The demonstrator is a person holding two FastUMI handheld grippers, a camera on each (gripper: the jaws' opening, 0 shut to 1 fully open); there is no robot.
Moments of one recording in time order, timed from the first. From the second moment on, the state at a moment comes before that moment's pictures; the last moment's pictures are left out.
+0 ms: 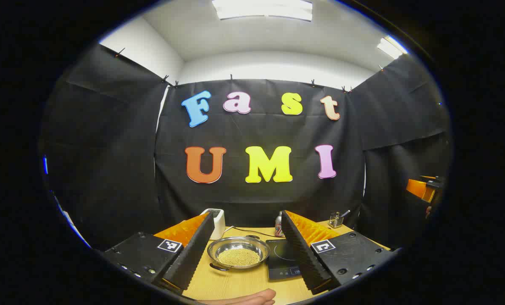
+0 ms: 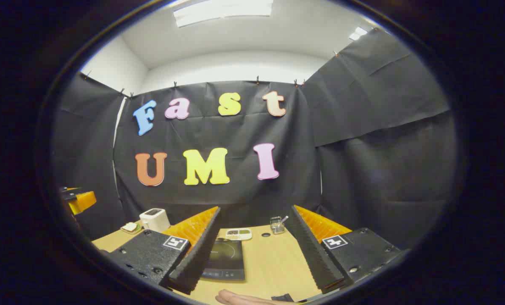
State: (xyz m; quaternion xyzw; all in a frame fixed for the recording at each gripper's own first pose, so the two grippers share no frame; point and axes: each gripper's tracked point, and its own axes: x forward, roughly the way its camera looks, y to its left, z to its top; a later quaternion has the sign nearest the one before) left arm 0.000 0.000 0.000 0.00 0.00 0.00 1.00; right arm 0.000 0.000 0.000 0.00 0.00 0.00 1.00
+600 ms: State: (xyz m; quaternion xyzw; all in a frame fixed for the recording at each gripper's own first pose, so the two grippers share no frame) left arm -0.003 -0.008 -0.003 0.00 -0.01 -0.03 1.00; right arm -0.004 0.011 -0.001 -0.01 -0.01 0.02 1.00
